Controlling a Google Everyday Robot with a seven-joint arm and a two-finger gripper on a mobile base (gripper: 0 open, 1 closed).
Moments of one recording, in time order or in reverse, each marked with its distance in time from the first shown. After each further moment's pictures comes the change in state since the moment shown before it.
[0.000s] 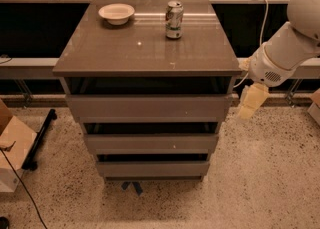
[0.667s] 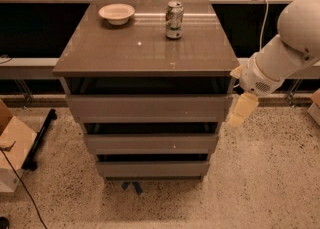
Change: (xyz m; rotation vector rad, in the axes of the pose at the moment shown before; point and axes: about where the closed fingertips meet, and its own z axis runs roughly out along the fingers) arm -0.009 0.015 0.025 -0.017 -0.045 0.000
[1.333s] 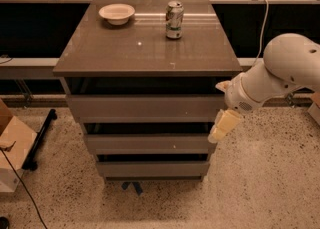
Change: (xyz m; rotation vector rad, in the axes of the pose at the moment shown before) arm -0.014 0.017 0.055 0.007 -0.122 -0.009
